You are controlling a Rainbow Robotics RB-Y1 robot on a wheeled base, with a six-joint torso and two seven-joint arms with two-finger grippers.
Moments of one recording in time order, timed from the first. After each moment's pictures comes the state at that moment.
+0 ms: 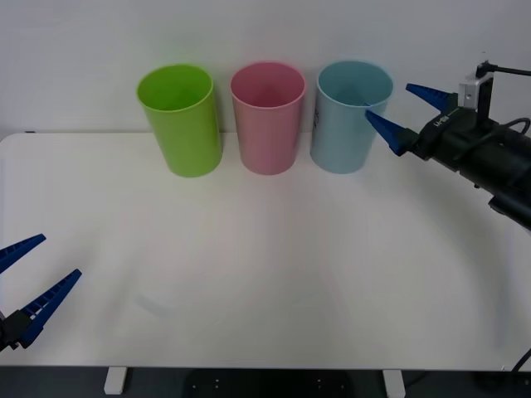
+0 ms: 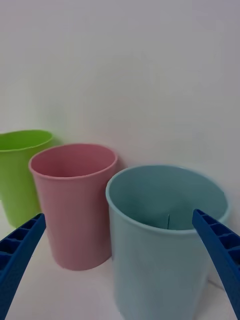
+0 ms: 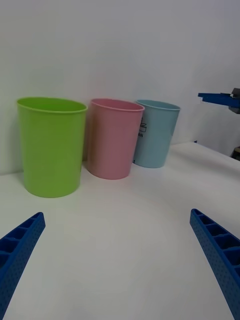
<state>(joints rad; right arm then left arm) -0.39 -0.46 -0.21 -1.38 1.34 -0.83 -0.15 0.35 0.40 0.52 -1.66 -0.96 -1.22 0.00</state>
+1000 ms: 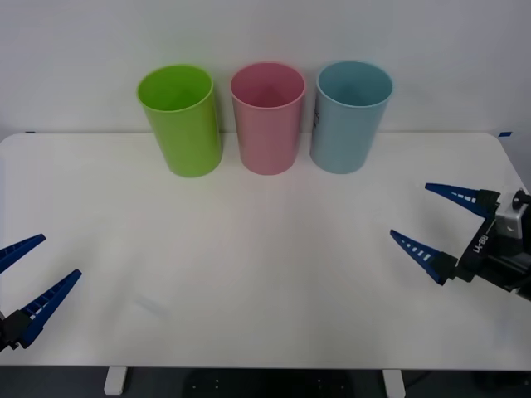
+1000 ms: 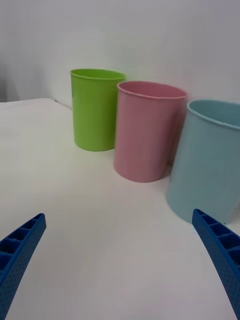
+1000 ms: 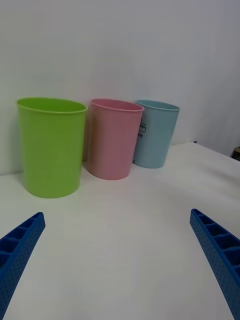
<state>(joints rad) 0.11 -0.46 -0.32 -1.73 1.28 -1.08 0.00 0.35 0.40 0.52 -1.66 -0.96 -1.22 0.00</state>
